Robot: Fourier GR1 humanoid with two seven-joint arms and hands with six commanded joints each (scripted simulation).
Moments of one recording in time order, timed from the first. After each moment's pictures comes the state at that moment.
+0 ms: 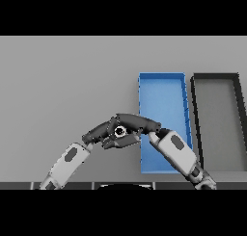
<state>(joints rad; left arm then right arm) -0.29 0.22 -0.55 -1.57 -0.02 -0.31 -0.08 -0.55 -0.17 0.47 -1.76 -0.38 0.50 0.28</state>
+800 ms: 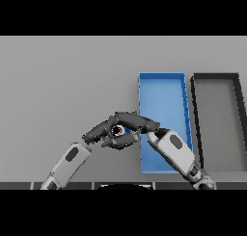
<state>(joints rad) -0.29 0.19 -0.53 -1.53 -0.05 -0.29 0.02 -0.57 -0.15 0.46 -1.76 -0.39 0.47 0.28</state>
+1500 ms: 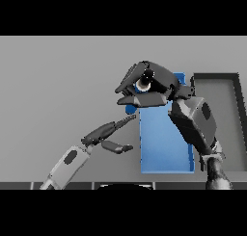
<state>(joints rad) -0.25 0.21 -0.55 -1.57 -0.04 -0.31 0.04 -1.00 -0.32 0.15 -1.72 -0.92 0.18 0.47</state>
